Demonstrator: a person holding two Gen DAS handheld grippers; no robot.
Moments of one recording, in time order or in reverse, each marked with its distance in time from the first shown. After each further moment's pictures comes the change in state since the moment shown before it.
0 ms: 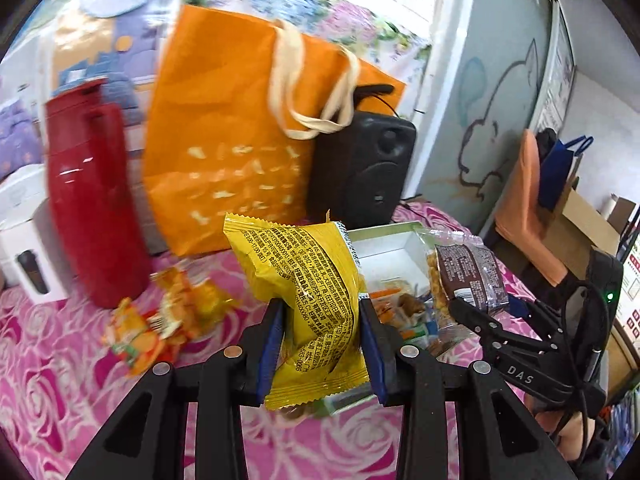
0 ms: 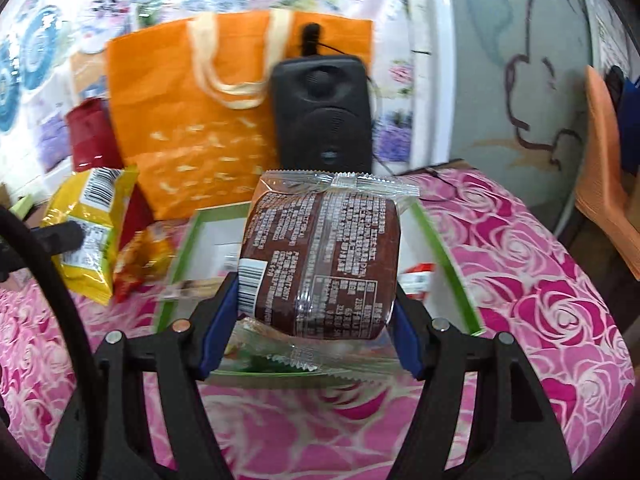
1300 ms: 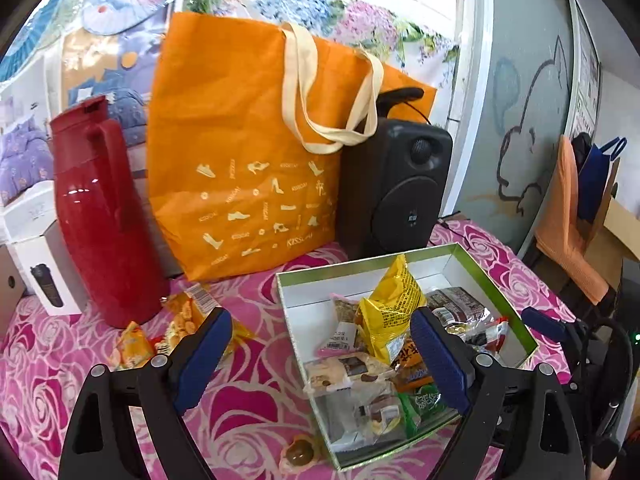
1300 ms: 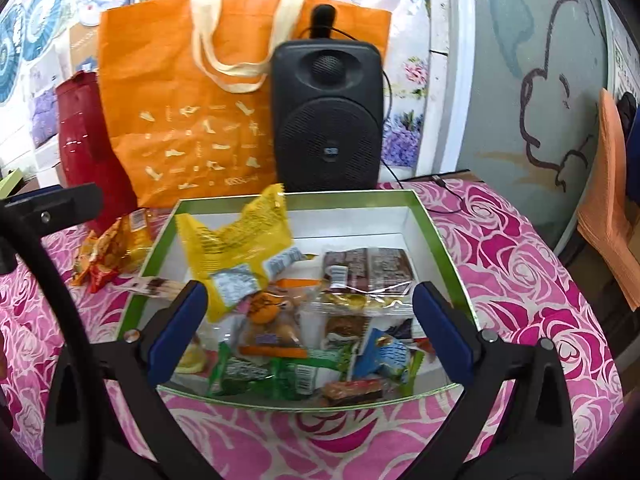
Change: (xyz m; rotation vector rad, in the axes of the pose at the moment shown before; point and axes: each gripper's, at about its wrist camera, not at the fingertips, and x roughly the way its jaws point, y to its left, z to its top) left arm 0.021 -0.009 0.006 -0.012 -0.085 0.176; right arm 0.025 0.010 0.004 -0.096 0.001 -0.004
